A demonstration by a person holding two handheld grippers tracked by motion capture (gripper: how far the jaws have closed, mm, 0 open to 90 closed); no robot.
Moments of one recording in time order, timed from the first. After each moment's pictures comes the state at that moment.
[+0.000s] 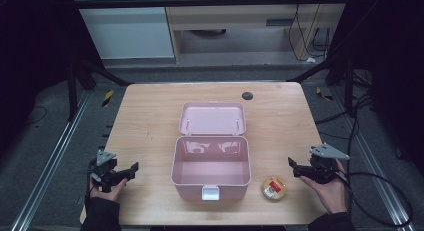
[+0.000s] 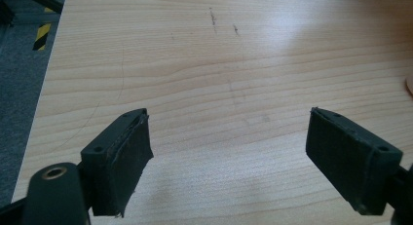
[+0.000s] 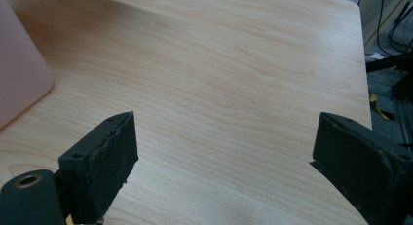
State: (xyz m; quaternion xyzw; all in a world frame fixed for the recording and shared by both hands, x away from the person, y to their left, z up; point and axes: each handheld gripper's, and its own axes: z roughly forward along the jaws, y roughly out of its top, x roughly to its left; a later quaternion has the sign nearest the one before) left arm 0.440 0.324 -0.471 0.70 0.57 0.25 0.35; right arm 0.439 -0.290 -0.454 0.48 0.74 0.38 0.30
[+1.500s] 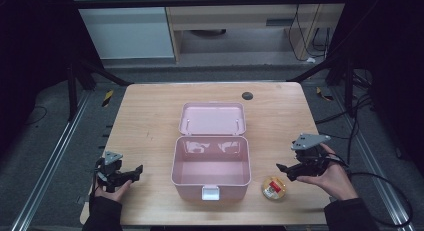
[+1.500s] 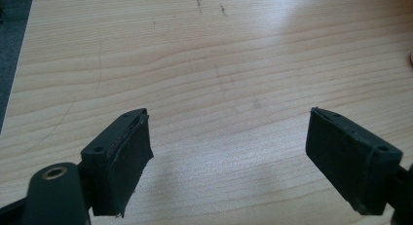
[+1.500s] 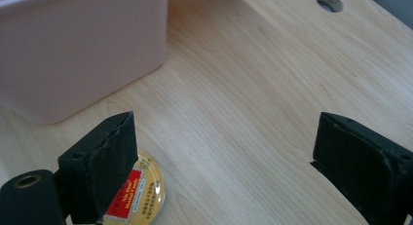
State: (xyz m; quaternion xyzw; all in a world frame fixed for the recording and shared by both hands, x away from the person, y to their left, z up) left arm 0.444 0.314 -0.478 0.73 0.56 0.23 0.32; right arm 0.446 -0.250 -0.395 0.30 0.88 0.31 0.21
